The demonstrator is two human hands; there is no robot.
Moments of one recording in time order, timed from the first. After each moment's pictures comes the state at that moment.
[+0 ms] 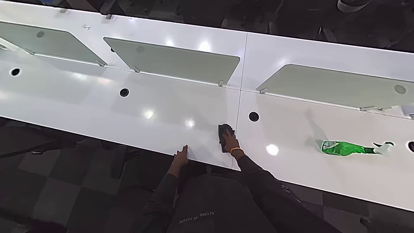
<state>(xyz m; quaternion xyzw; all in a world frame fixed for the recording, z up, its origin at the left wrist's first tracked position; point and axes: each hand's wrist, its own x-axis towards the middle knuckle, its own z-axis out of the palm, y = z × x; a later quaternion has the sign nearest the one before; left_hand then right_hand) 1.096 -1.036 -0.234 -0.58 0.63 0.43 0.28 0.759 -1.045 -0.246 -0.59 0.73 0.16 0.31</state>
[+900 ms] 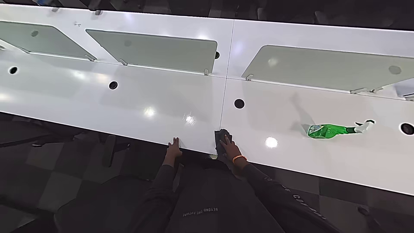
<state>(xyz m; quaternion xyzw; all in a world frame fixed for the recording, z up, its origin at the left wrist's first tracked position) 1.044 -0.978 -0.260 -0.65 0.61 0.37 0.28 0.676 -0.898 -0.248 -0.64 0.66 0.20 0.34</state>
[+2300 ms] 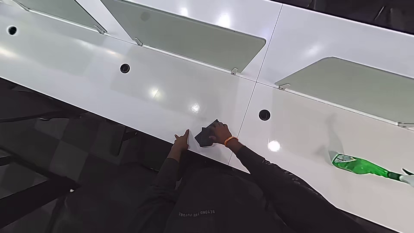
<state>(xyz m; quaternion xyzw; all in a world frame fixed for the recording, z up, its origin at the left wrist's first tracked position) 1.074 -1.064 -0.250 -0.61 0.60 0.45 0.27 0.800 -1.103 -0.225 -0.76 0.52 0.16 0.35</state>
